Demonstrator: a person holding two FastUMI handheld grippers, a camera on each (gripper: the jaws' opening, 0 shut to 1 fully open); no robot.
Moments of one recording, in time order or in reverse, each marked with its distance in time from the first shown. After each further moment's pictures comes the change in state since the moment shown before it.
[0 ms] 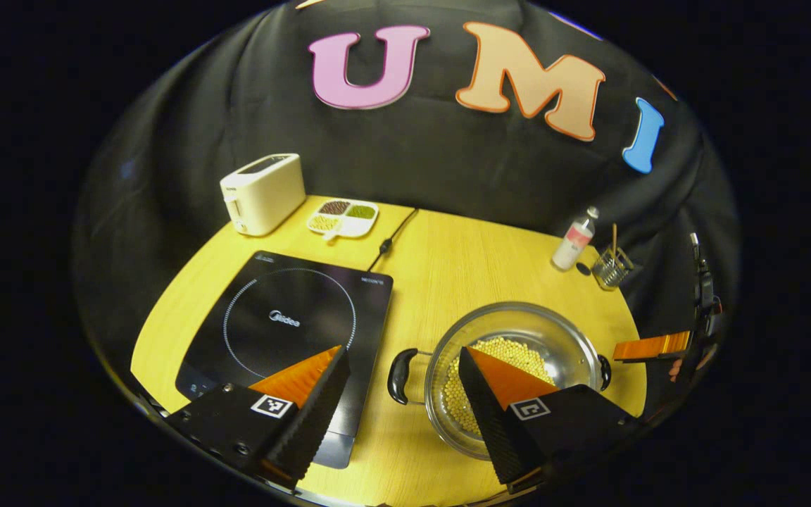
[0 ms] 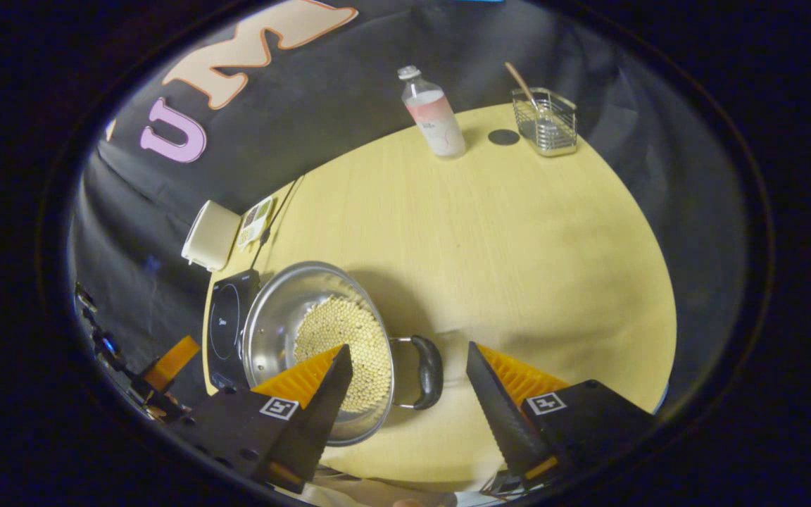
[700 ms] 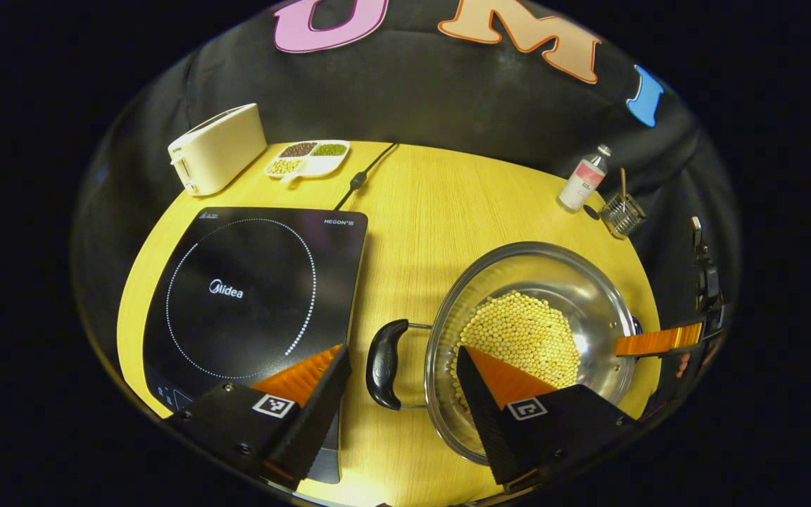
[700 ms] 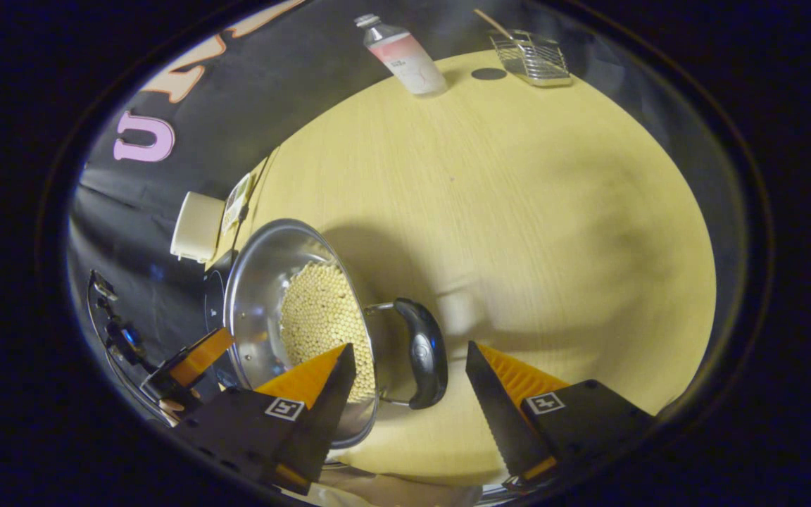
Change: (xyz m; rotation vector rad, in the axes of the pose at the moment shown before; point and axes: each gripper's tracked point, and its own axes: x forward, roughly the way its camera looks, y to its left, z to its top) left arm 0.060 -0.003 -0.046 0.047 0.216 -0.040; right arm 0.048 -0.001 -0.046 0.097 0.152 0.014
